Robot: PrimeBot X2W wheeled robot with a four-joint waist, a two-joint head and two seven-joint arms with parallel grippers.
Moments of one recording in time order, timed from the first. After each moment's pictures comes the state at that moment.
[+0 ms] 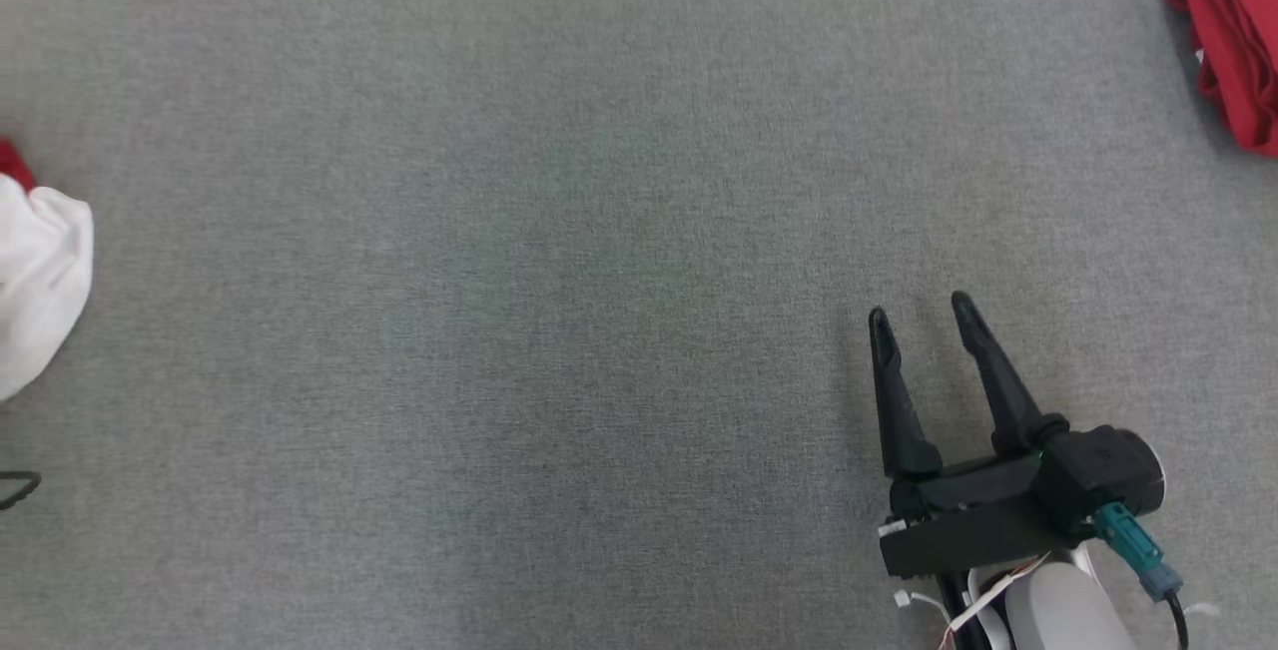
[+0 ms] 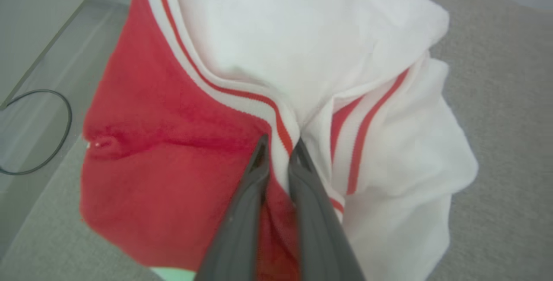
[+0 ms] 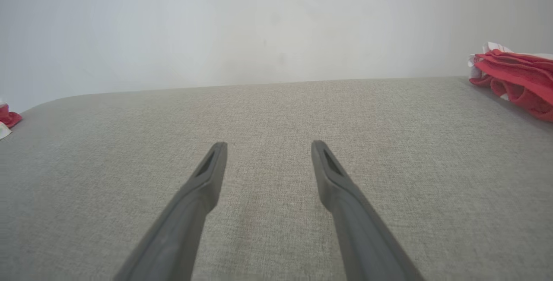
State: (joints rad) left arm -0.89 0.54 0.09 1.04 -0.48 -0.13 0.26; right arm -0.21 -0.05 0.08 0.12 0.09 0.13 -0.26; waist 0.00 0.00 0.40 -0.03
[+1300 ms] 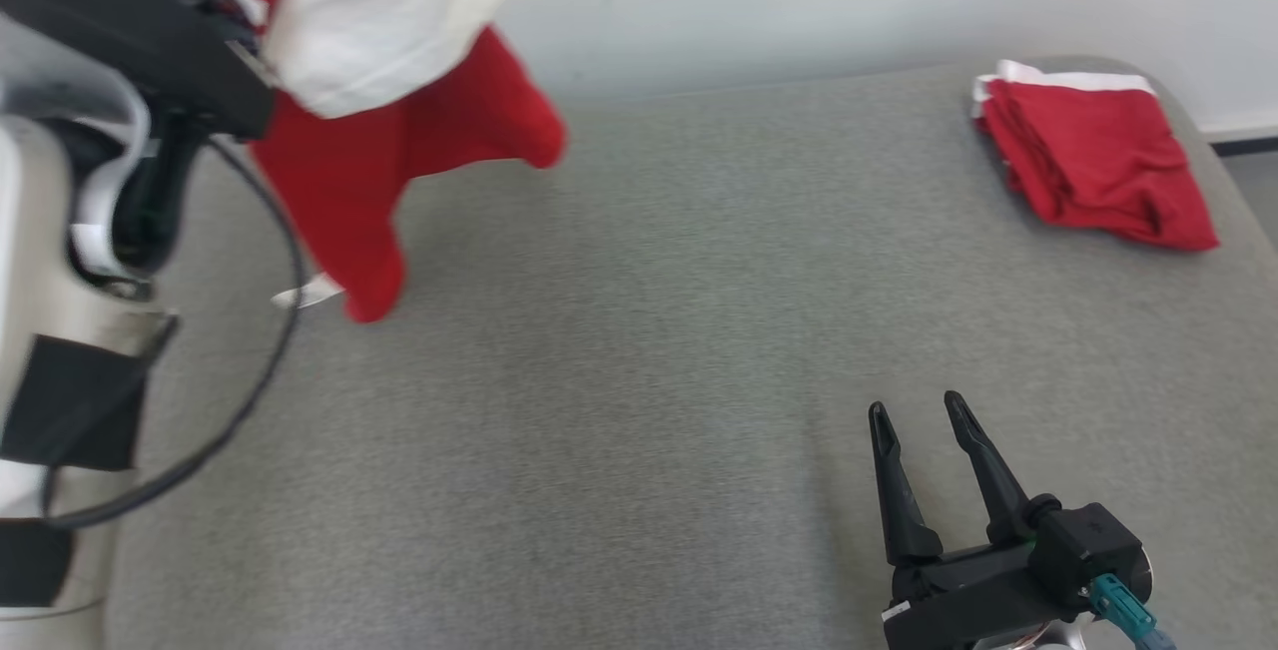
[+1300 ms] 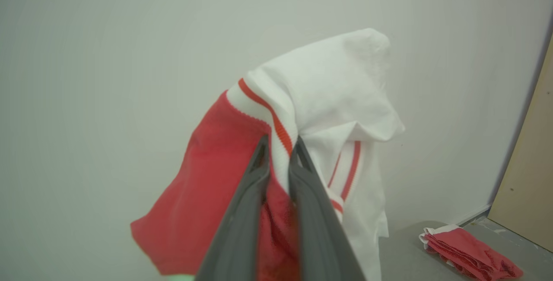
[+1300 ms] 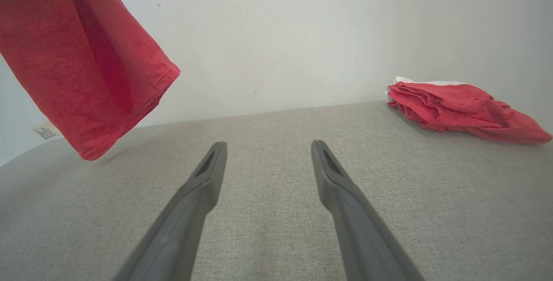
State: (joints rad) left arm -1.01 0.37 -0.26 0.32 -0.63 -0.12 0.15; right arm -0.08 -0.05 0.10 0.15 0.16 0.13 -0.26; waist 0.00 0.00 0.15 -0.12
